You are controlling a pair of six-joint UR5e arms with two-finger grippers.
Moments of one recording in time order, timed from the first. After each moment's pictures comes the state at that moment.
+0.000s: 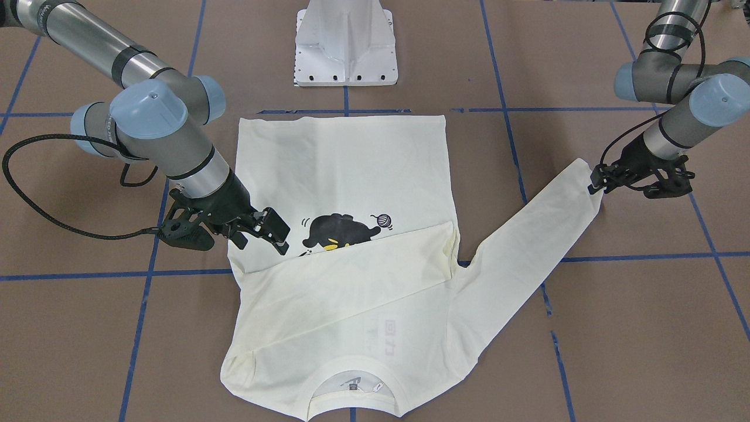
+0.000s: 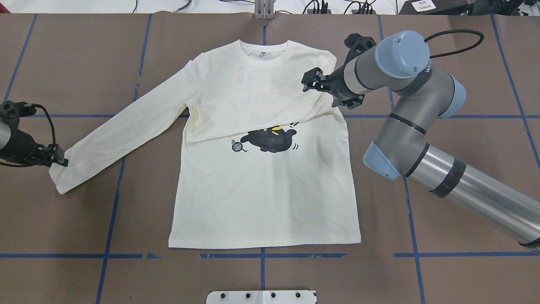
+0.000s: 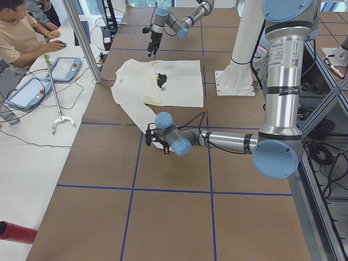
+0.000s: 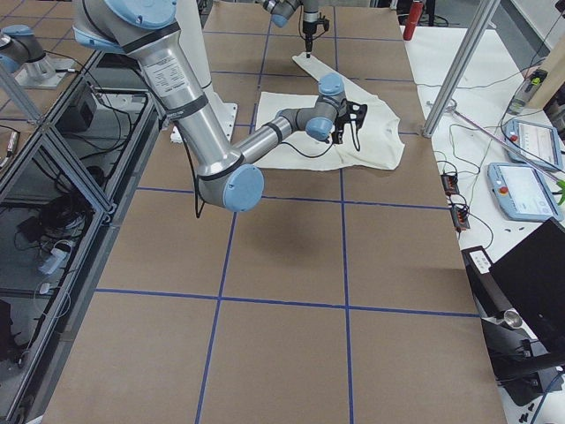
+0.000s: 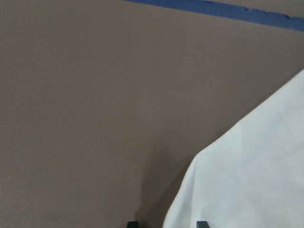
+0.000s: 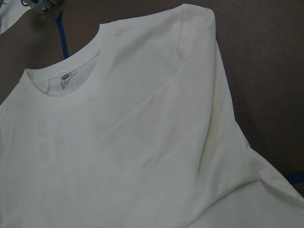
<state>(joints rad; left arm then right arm) -0.93 -1.56 -1.56 -2.29 -2.25 -0.99 0.76 -0.99 1.50 -1.00 1.95 1.53</state>
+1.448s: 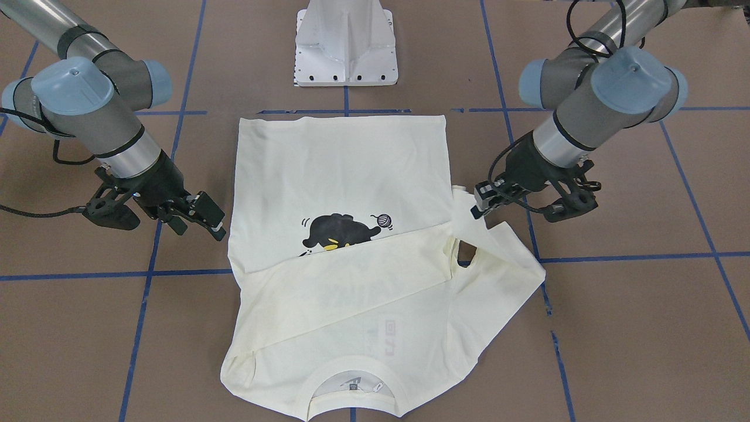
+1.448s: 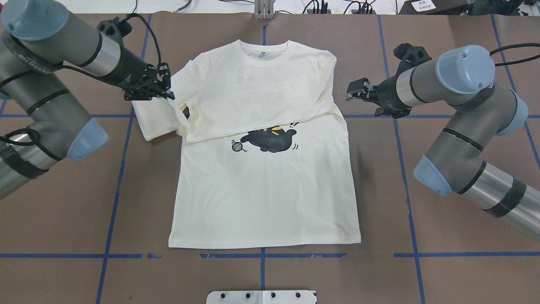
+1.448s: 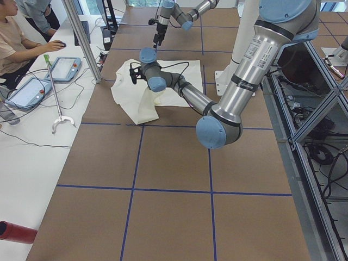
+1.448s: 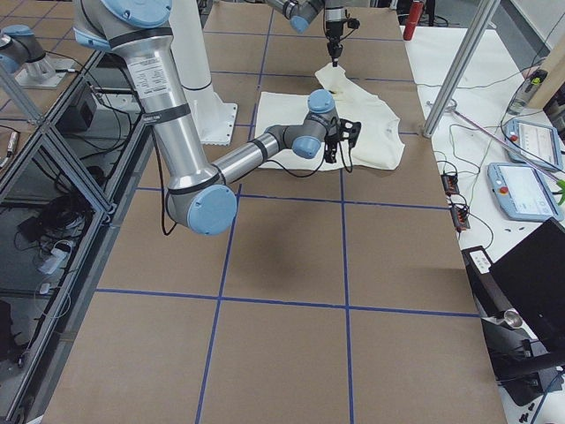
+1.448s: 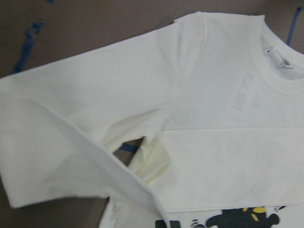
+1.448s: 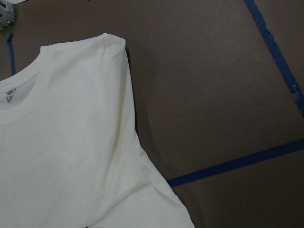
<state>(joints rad) -0.89 -2.14 -1.60 -2.05 -2.25 -1.54 0.81 -1.23 1.67 -0.98 1.96 1.48</state>
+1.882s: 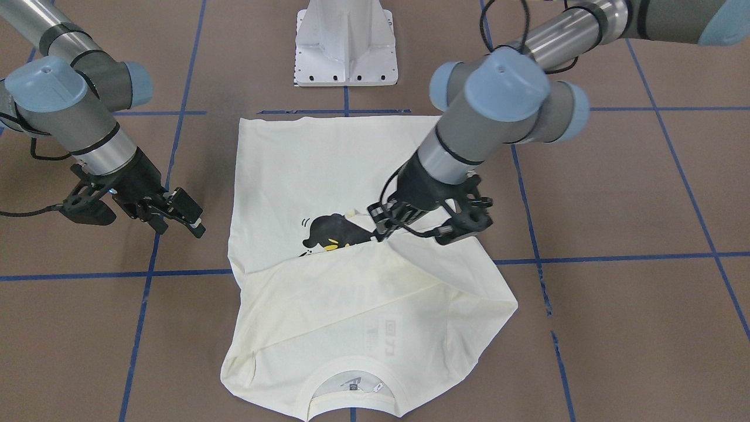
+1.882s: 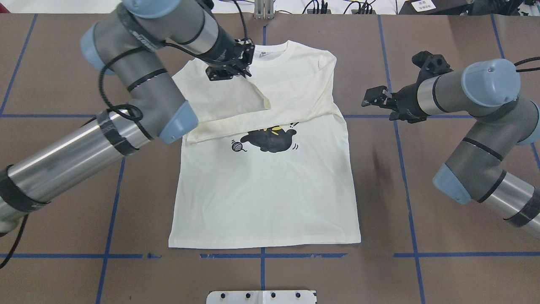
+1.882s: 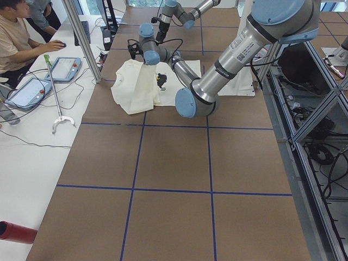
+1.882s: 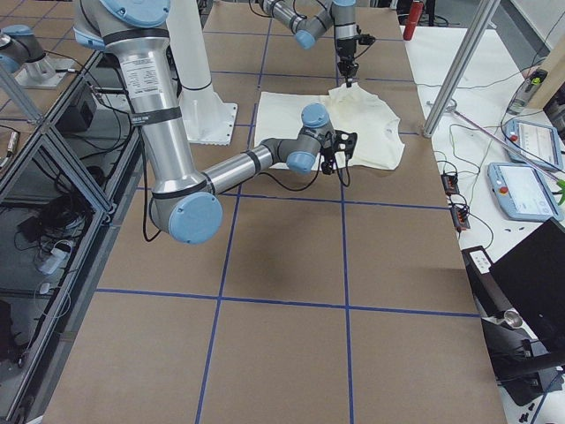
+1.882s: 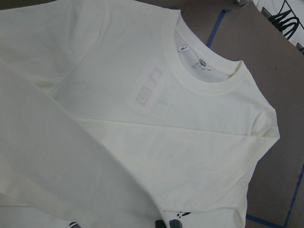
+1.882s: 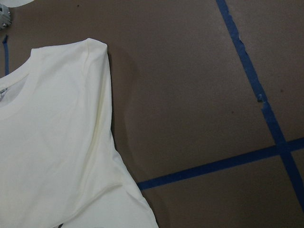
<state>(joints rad) -0.76 -2.49 -1.33 -2.05 -2.06 -1.68 0.82 -1.33 1.67 -0.83 1.96 1.46</state>
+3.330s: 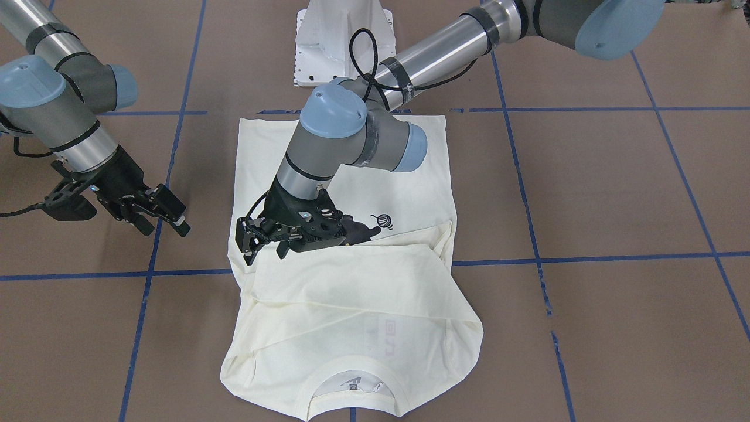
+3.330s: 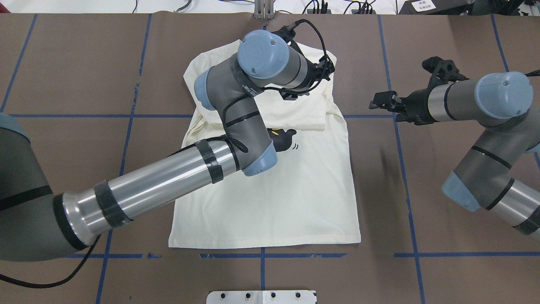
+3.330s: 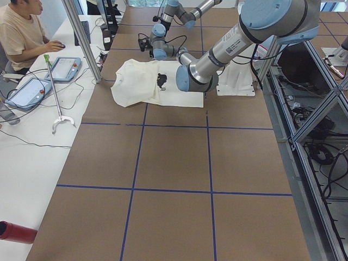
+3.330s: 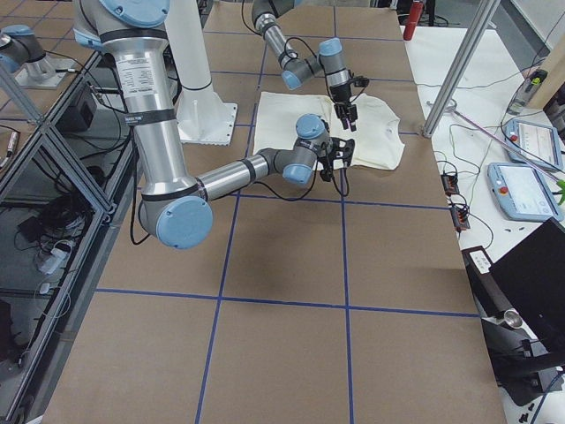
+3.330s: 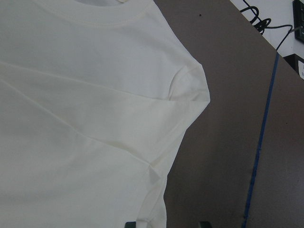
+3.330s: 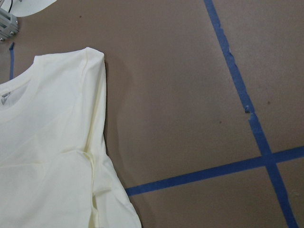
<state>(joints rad) -0.62 -2.68 -1.02 -2.36 -1.78 -1.78 0.79 -1.36 1.66 -0.76 1.90 1.44</state>
